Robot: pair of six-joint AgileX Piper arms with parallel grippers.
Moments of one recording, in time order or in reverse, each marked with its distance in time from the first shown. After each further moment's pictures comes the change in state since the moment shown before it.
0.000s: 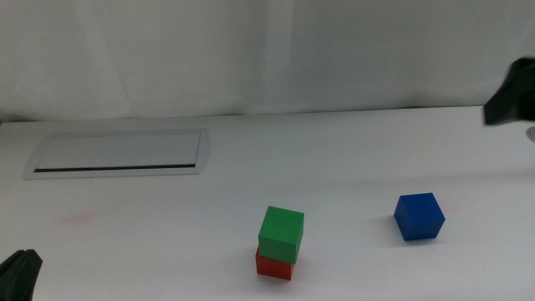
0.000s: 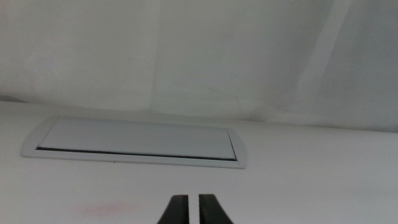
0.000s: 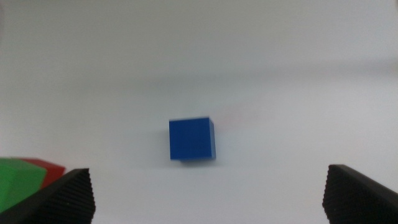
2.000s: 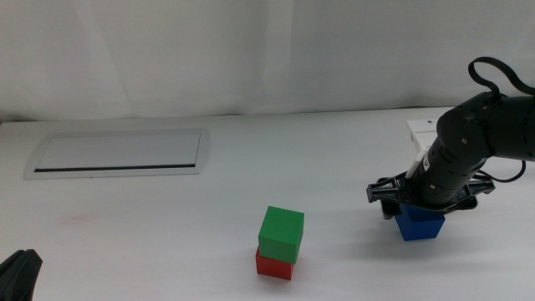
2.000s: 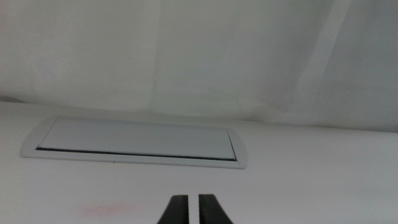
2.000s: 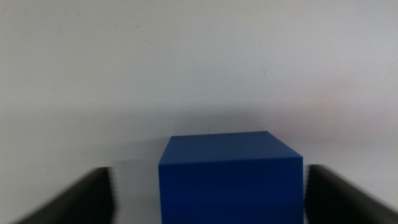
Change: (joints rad) left arm 0.000 0.000 0.000 0.002 0.000 0.002; right arm 0.239 0.605 0.149 -0.243 -0.405 0.319
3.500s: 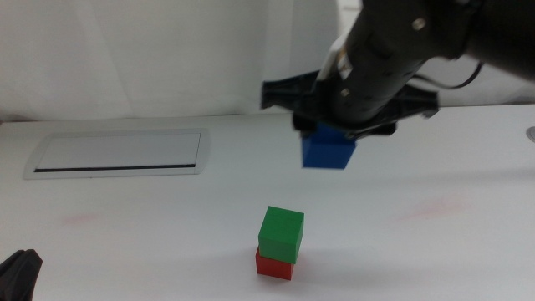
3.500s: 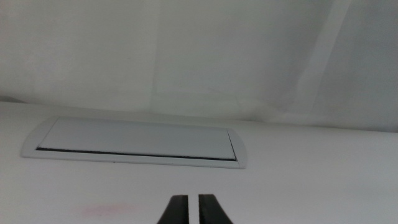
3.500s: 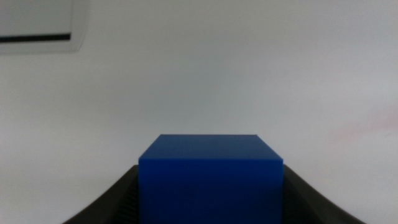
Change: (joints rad) left arm 0.000 0.000 0.000 0.000 0.000 0.000; right arm 0.427 -0.105 -0.580 -0.108 0.498 0.419
